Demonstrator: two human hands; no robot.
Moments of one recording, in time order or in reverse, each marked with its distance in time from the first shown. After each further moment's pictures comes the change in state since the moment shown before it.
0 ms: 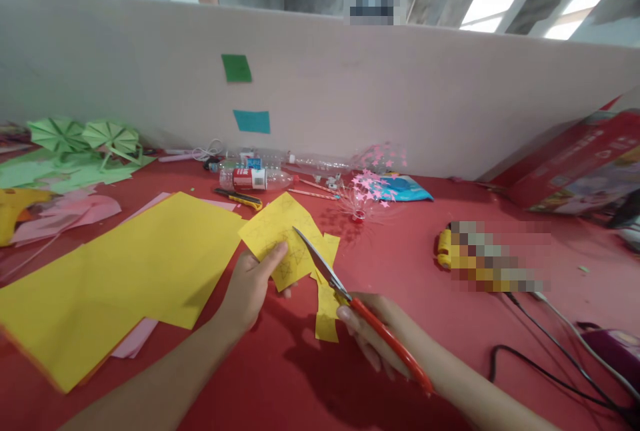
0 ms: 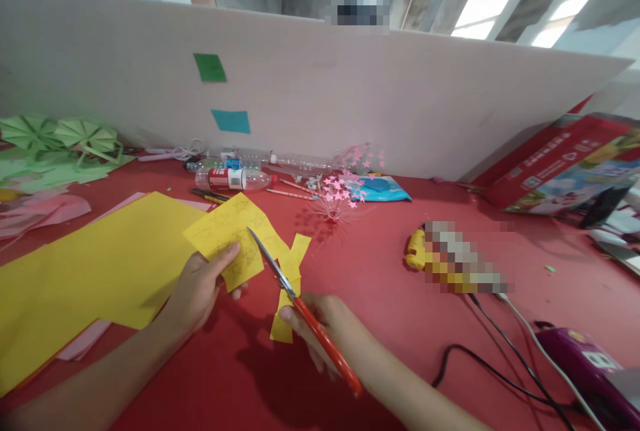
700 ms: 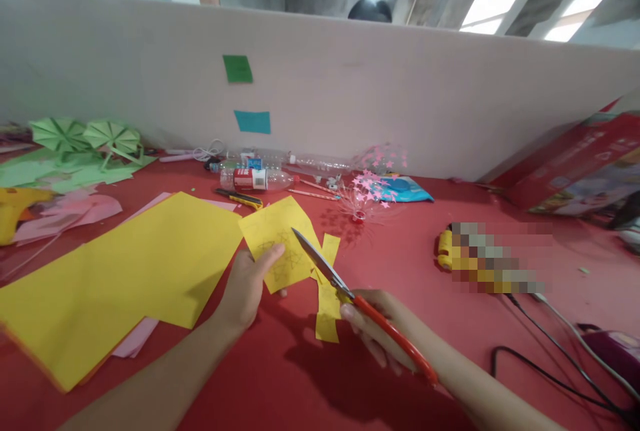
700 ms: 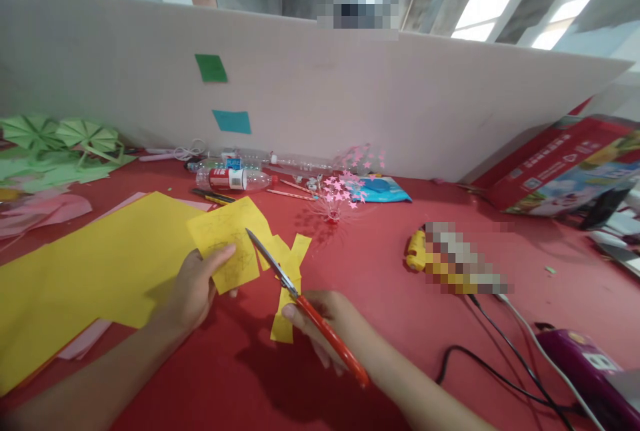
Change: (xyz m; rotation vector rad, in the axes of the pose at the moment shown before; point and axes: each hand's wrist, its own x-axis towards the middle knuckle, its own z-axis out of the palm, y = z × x) left_hand 0.000 0.000 -0.003 -0.095 0.055 -0.003; right_hand 0.002 -0.006 -0.008 0.009 -0.028 0.013
